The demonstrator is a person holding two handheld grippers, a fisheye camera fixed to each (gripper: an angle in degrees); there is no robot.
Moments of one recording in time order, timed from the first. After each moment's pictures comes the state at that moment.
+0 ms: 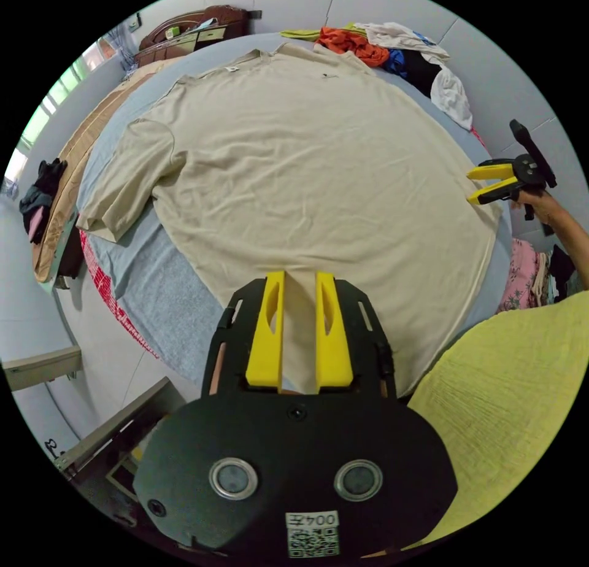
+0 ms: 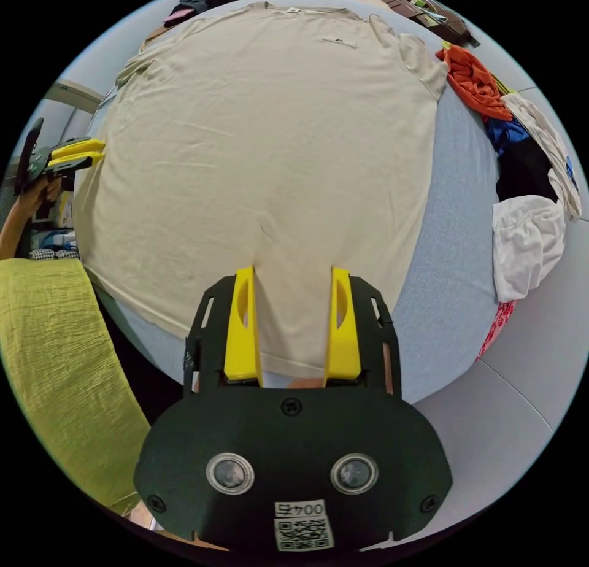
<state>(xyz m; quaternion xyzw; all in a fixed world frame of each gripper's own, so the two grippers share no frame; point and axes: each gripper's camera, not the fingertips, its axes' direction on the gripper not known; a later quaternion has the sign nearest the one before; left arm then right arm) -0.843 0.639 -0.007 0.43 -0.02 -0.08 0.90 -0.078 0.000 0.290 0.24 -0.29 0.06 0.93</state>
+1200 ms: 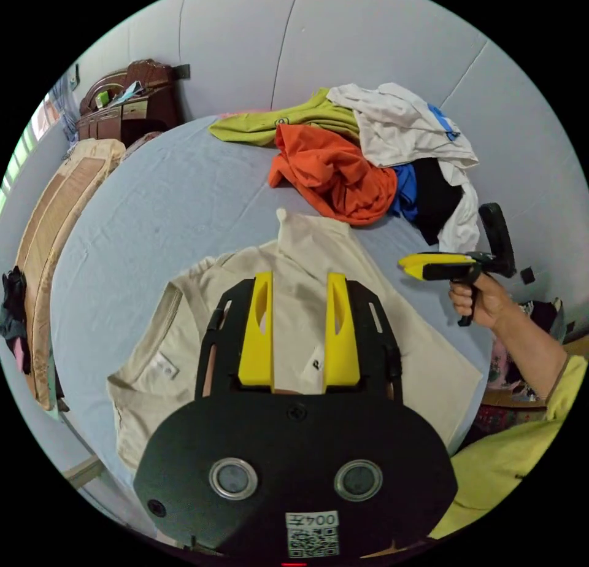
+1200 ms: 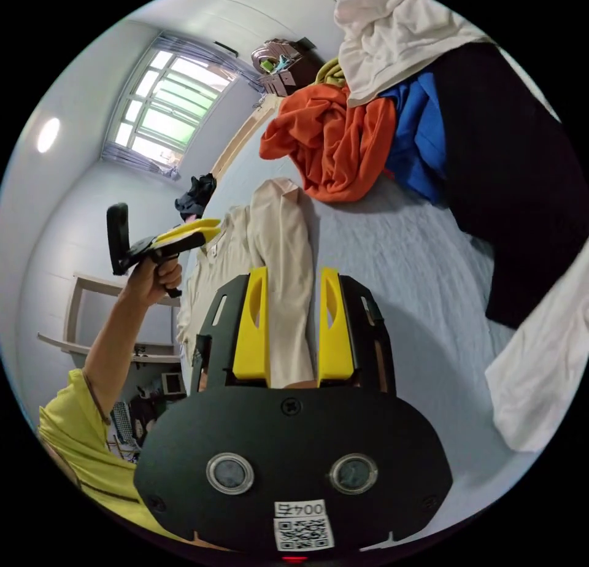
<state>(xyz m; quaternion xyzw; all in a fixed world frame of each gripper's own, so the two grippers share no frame) -0.896 0.248 -0.447 0.51 -0.02 0.03 0.86 0.298 -0.098 0.489 0.42 -0.60 0.26 0.63</state>
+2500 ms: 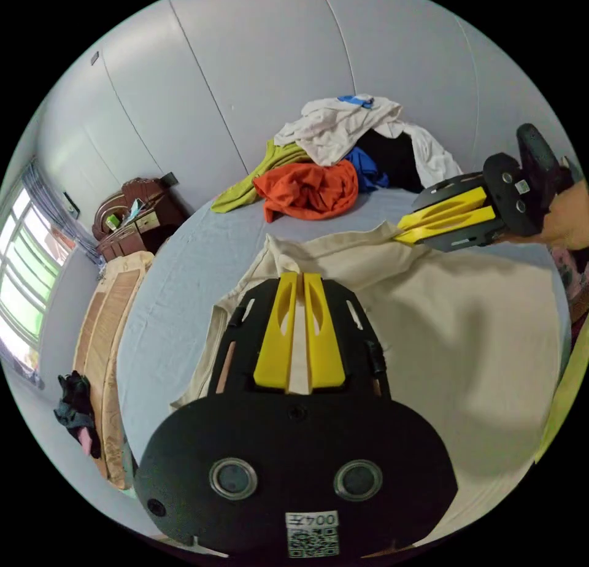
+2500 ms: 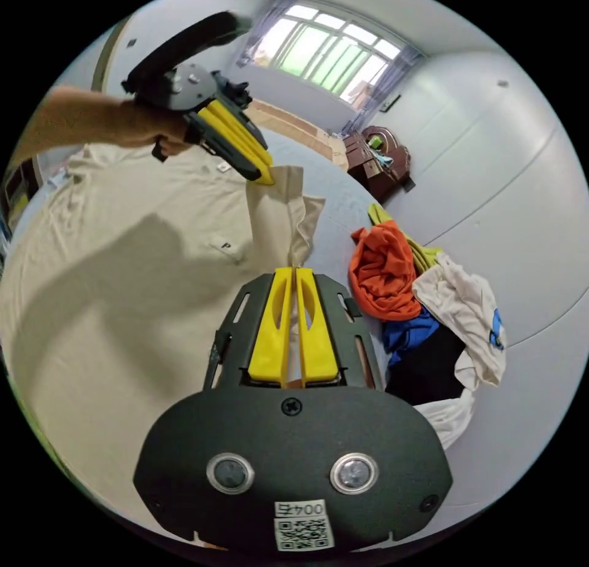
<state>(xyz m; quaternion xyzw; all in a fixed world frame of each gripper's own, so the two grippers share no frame) -0.806 0.300 -0.302 0.61 -0.25 0.15 0.74 0.023 -0.101 0.213 0.53 -0.02 0.13 0.84</state>
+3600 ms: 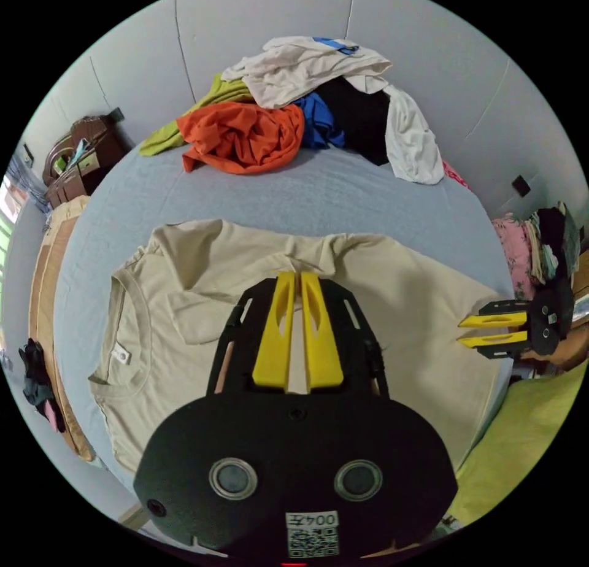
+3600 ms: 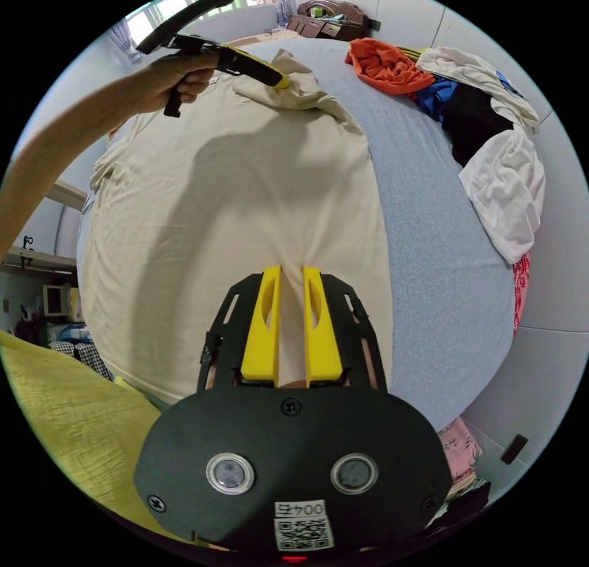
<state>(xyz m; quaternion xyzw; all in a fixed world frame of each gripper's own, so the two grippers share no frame) -0.709 0.252 -0.279 0.54 -0.10 0.14 0.82 -0.070 -0.015 0.301 0.33 -0.35 0.22 0.85</state>
